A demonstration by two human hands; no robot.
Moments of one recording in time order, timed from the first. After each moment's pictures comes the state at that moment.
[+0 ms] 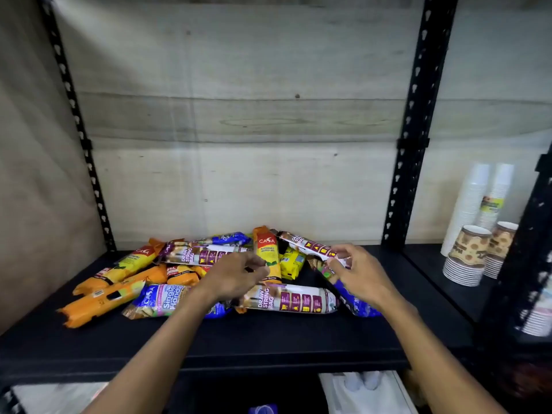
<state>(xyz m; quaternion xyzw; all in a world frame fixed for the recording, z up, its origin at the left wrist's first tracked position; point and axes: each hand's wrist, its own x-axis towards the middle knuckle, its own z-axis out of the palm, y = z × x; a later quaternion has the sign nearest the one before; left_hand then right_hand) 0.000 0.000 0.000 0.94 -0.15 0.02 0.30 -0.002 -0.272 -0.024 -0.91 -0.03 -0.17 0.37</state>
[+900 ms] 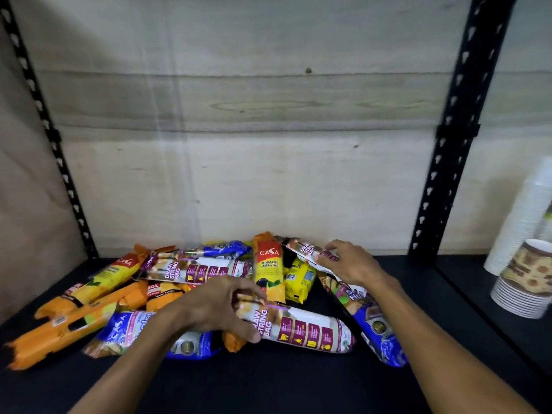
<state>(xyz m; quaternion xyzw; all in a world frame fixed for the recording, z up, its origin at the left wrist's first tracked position) 0.063 0.025 -0.016 0.92 -0.19 -0.15 0.29 0.141 -0.270 -0.031 -0.97 -0.02 -0.03 0.22</state>
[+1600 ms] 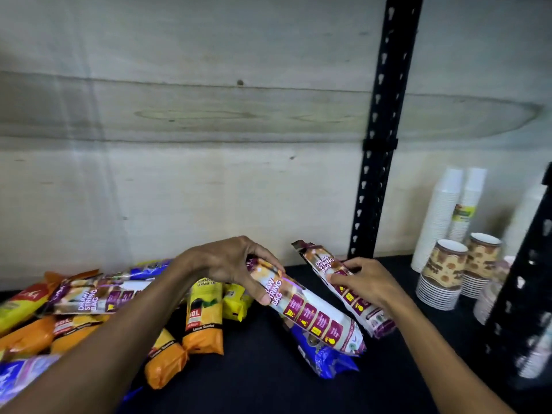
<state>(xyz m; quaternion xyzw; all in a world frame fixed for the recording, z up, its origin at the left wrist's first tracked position) 0.129 -0.099 0.046 0.88 -0.34 -0.19 0.28 0.074 -0.380 -0.017 -0.90 0.16 -0.04 0.41</state>
